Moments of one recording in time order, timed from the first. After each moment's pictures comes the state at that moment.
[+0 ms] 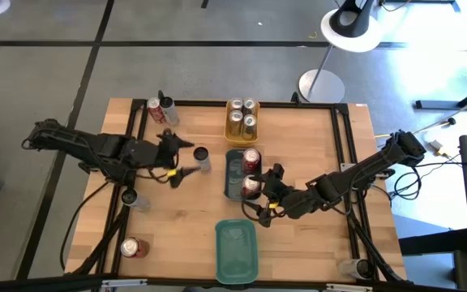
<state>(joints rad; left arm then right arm) -0.24 0.92 0.88 -0.42 -0.49 -0.29 0.48 1.50 1.18 -0.17 0.67 0.37</state>
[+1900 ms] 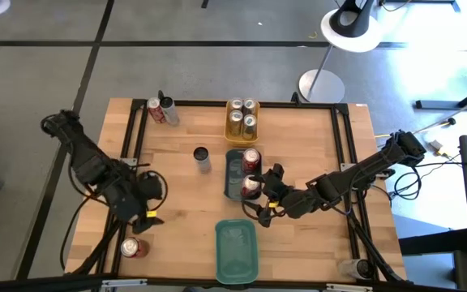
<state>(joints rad) -0.76 1.15 1.25 -1.12 -0.28 -1.06 0.48 1.50 1.18 -0.16 0.67 0.39</state>
